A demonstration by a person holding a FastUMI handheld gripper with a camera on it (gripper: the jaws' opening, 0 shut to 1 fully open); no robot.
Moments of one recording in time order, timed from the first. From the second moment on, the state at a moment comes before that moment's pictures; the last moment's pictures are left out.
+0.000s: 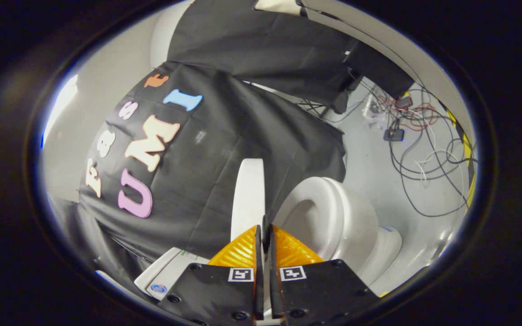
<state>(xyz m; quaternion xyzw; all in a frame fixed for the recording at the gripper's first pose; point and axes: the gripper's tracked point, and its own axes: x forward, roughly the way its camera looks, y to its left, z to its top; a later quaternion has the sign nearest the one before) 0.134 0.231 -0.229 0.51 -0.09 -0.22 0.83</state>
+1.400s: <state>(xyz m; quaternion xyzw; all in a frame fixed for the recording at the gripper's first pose) 0.199 0.359 -0.074 0.19 -0.04 -0.05 0.98</state>
